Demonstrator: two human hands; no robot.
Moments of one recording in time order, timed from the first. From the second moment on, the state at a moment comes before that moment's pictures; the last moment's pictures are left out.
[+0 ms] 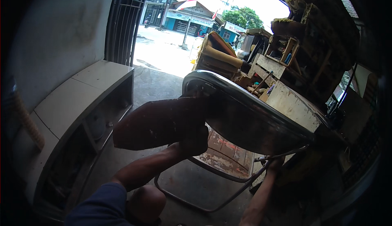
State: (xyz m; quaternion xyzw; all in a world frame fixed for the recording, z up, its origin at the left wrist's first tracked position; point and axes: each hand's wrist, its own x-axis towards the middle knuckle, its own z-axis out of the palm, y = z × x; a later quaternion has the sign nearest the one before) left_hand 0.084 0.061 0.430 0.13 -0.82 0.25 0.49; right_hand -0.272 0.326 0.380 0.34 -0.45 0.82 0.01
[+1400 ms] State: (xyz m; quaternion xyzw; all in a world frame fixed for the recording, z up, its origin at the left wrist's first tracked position) left_hand 0.085 -0.060 0.491 -0.01 -0.47 -0.51 0.72; right_hand 0.149 0.255 0.539 0.44 -0.67 0.28 0.53
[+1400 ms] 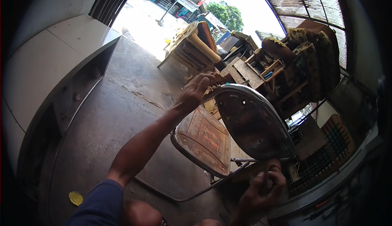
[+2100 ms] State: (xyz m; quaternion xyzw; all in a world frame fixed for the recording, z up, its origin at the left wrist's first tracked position) left_hand 0.065 -0.037 0.481 0.02 -0.60 -0.59 0.54; right_hand 0.125 0.132 0.562 0.41 -0.63 -0.16 0.63
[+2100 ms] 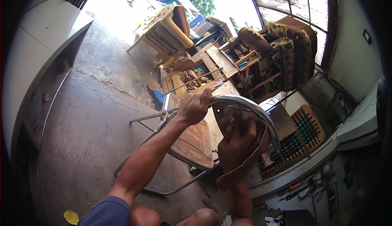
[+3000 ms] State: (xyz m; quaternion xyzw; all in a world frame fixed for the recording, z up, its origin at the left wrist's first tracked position) left_hand 0.096 -0.029 0.482 -0.01 -0.64 -0.57 0.52; right_hand 0.148 0.143 0.549 0.33 -0.74 -0.17 0.56
